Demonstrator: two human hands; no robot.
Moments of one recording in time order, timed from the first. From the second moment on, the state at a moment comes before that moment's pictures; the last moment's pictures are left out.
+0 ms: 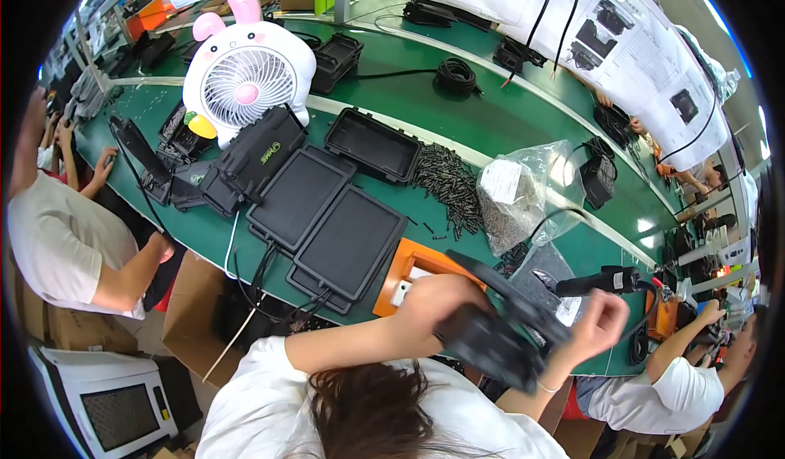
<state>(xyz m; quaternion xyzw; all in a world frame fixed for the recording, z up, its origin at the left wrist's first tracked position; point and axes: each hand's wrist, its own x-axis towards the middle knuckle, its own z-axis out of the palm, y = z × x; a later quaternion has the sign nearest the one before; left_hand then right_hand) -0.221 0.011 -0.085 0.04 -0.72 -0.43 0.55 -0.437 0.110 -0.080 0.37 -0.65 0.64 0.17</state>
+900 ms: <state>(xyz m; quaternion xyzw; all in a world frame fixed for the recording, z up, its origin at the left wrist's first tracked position) -0.196 0.022 -0.018 0.07 -0.88 -0.13 0.45 -0.329 0.023 -0.119 0.62 -0.35 0.55 -0.44</state>
